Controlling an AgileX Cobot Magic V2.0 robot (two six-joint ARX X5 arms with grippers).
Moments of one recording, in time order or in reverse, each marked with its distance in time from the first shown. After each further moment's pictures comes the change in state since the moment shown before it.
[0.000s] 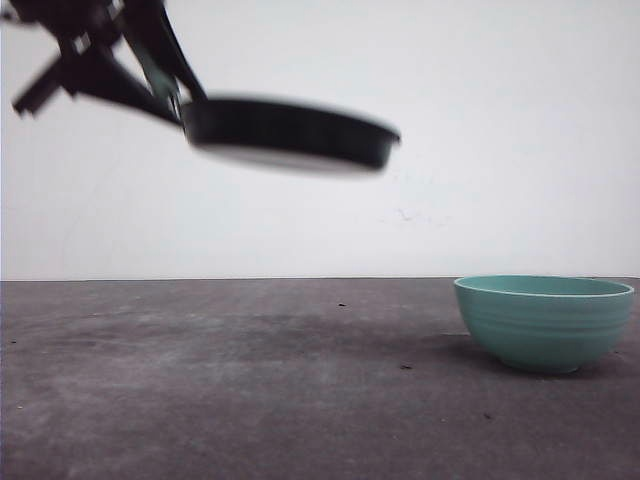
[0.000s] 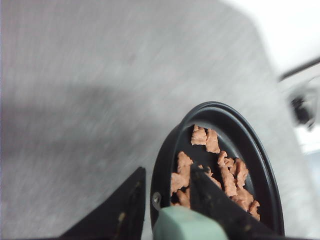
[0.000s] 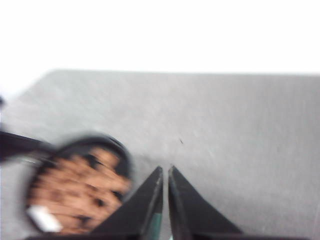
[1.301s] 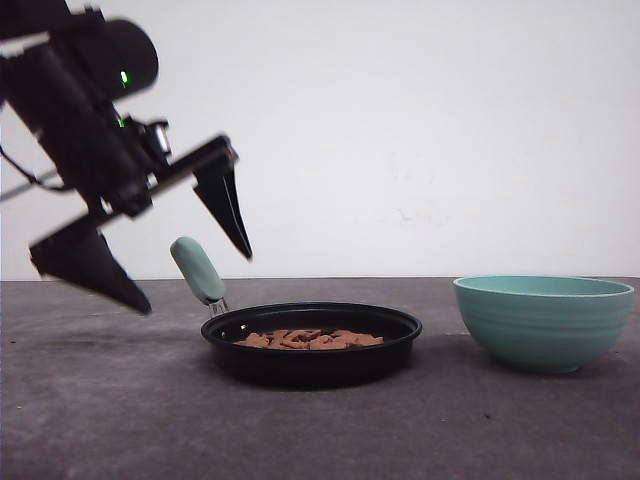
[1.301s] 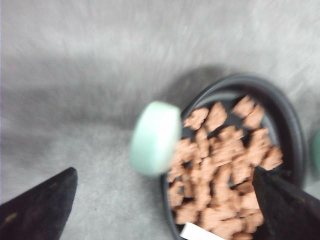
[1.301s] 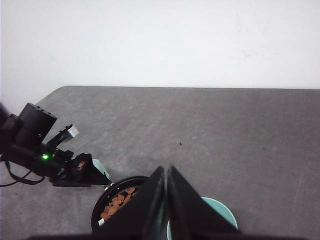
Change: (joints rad) left arm 0.004 0.276 0.005 -0.054 -0.019 0.143; right arm 0.010 -0.247 -0.002 -0.171 0.039 0.000
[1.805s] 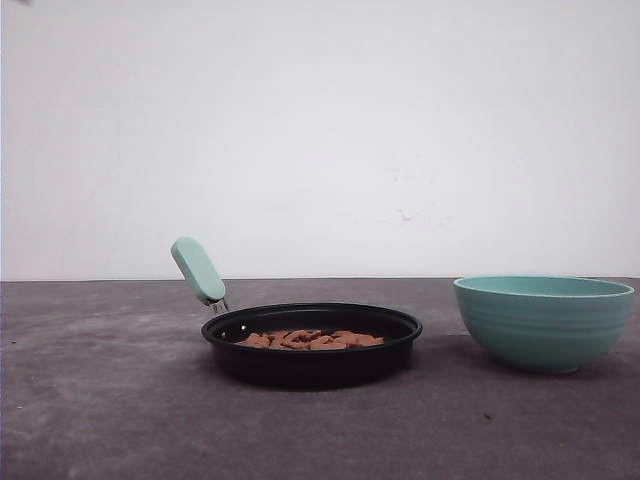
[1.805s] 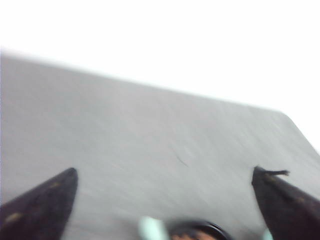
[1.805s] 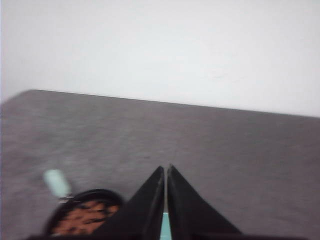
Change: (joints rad) left arm -0.001 -0.776 0.008 -0.091 -0.408 0.074; right arm 0.000 0.001 0.000 0.027 0.156 -0.150
